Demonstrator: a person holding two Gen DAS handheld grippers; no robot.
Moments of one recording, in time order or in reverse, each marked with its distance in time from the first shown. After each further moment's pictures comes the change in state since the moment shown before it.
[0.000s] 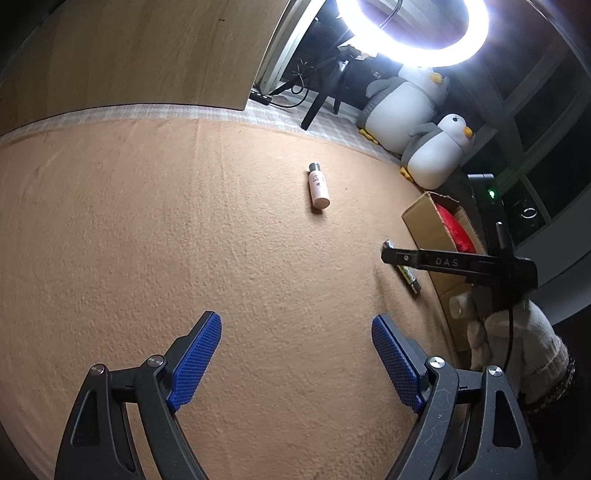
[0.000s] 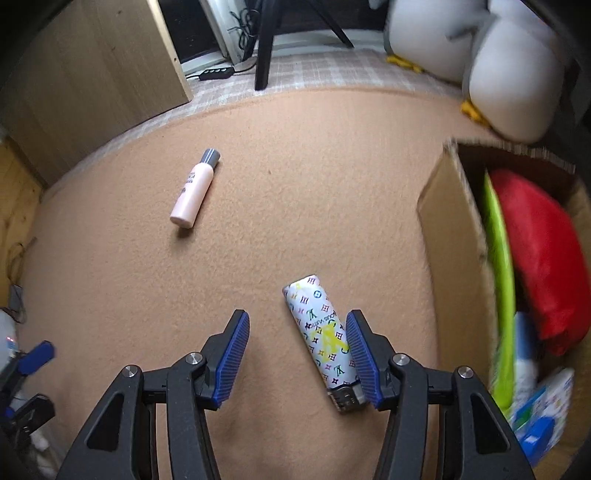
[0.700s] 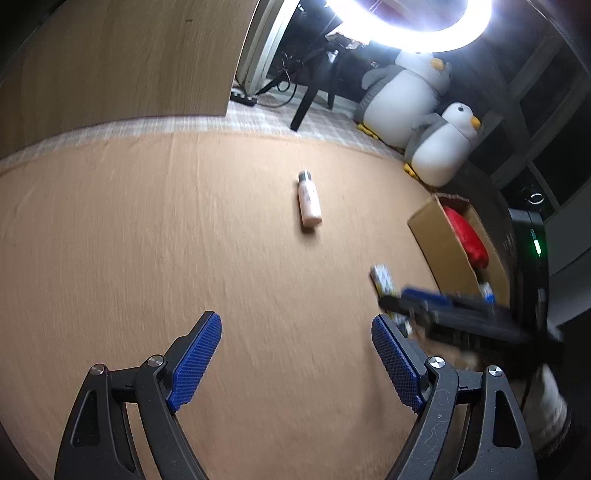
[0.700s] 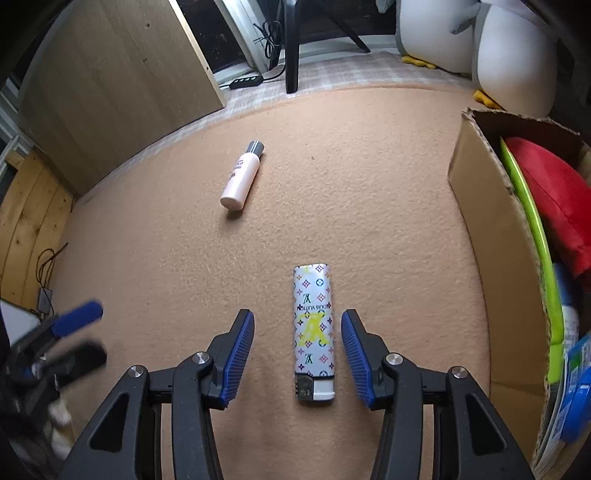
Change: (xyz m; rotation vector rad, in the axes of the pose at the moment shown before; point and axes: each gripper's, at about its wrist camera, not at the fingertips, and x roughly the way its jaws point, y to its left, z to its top) left arm 0.036 -0.022 0.042 0.052 0.020 0.042; right arm -0.012 0.017 -0.032 0.017 -0.071 0.116
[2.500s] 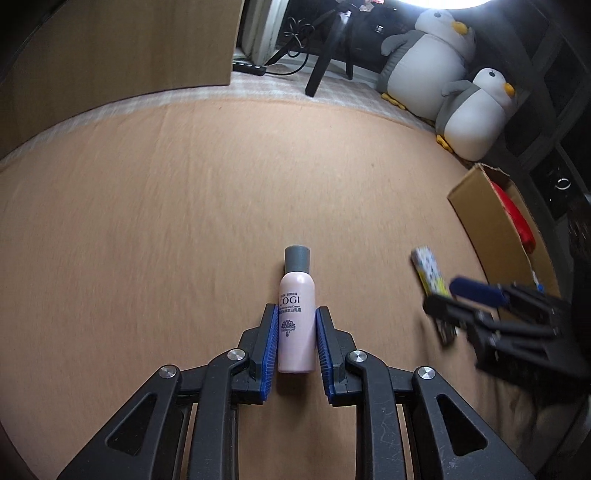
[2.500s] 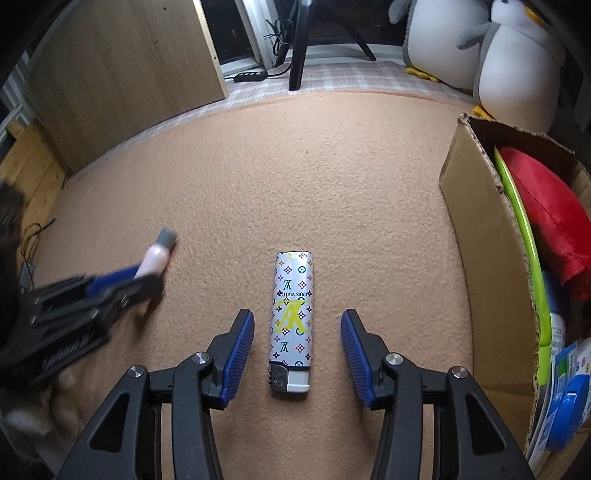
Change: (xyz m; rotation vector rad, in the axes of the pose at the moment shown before) left arm 0.051 -0.001 -0.023 0.013 0.054 0.118; right arm 0.002 0.001 -0.008 -0.105 -0.017 -0.083
